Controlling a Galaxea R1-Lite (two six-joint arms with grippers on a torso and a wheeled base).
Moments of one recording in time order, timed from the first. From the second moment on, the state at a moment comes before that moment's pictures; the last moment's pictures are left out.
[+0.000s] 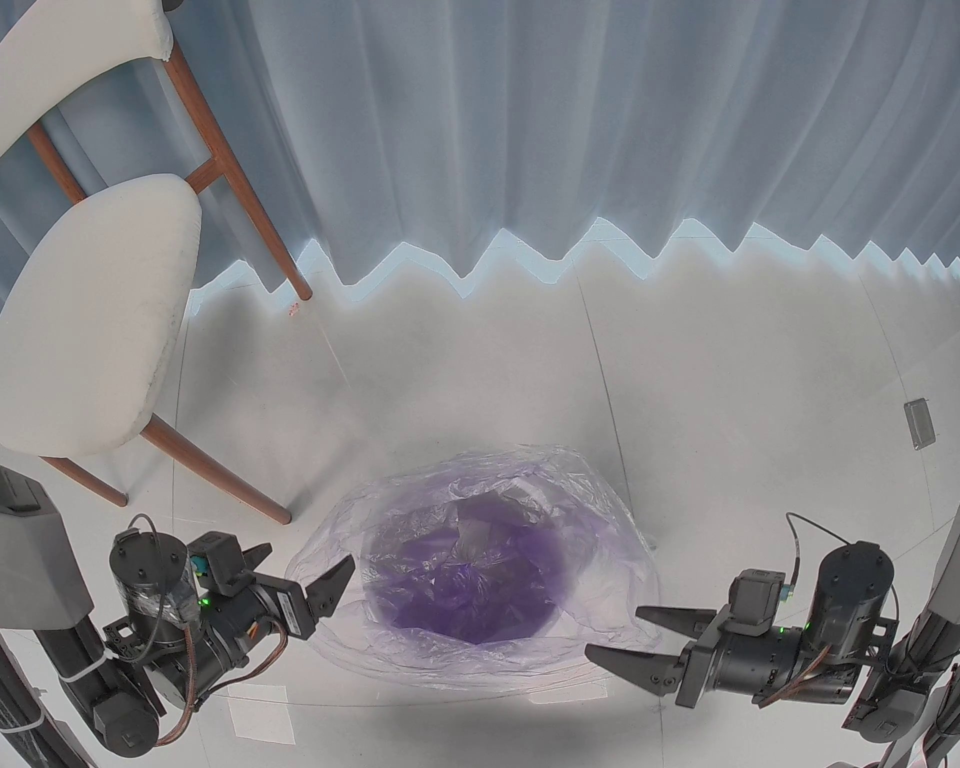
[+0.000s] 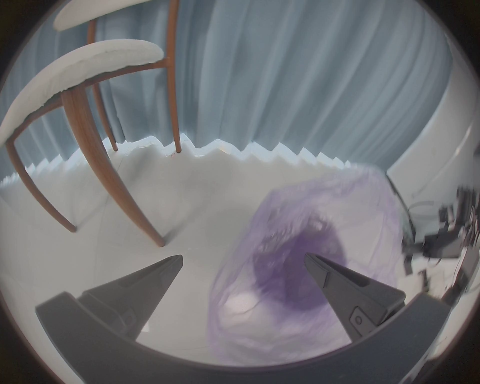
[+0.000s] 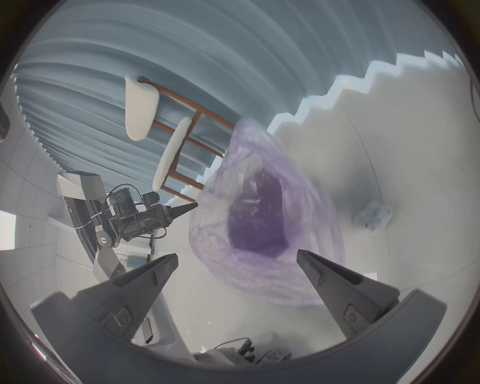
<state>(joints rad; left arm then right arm) -0.46 1.90 -0.04 -1.55 0.14 -0.23 0.71 1.86 -0.05 -1.47 0.23 0.46</state>
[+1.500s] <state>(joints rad) -0.61 1.31 -0.06 -1.37 -0.16 -0.66 0.48 1.73 -0.16 -1.46 0.23 0.37</state>
